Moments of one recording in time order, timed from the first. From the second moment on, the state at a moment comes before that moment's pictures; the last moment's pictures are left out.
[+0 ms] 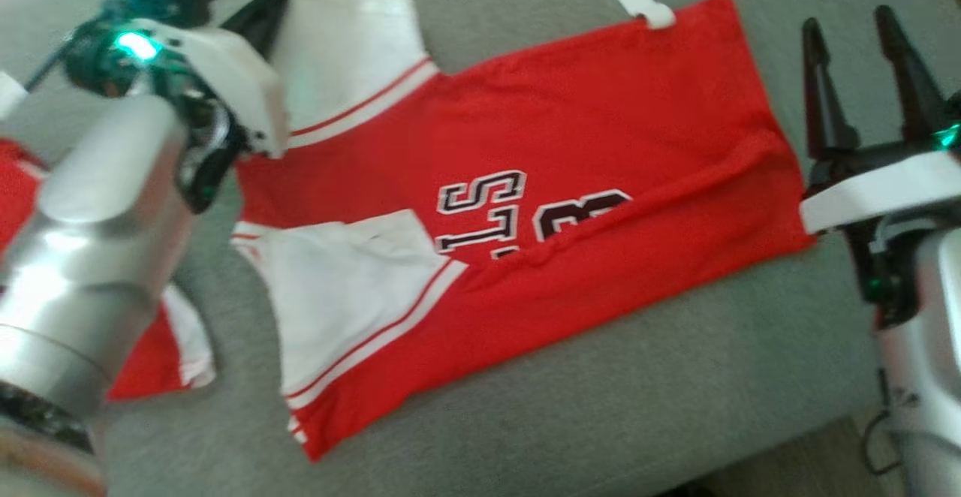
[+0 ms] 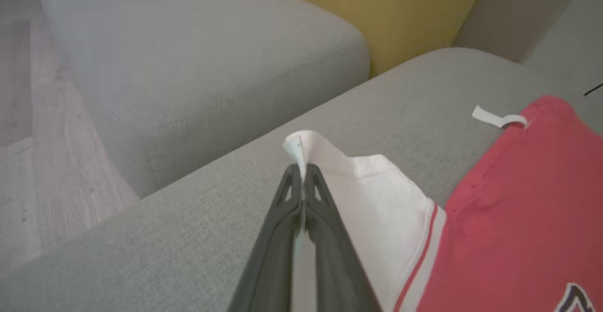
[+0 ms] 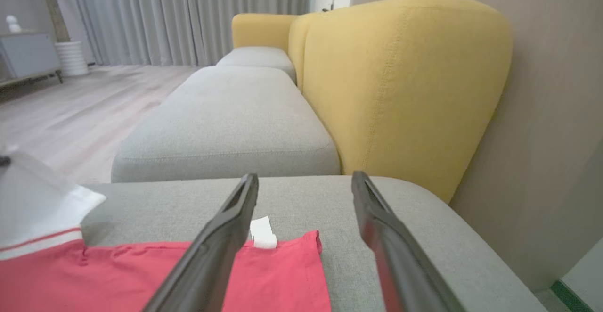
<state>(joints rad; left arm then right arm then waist) -1.08 0.36 -0.88 0.80 -0.80 -0.13 0.13 -0.42 -0.21 0.05 0.15 0.23 0.13 -0.04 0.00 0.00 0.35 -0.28</state>
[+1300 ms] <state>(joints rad) -0.88 0.39 -1.00 0.12 -0.78 -0.01 0.12 -0.83 -0.41 -0.11 0.94 0.08 0.13 0.30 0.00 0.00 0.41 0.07</state>
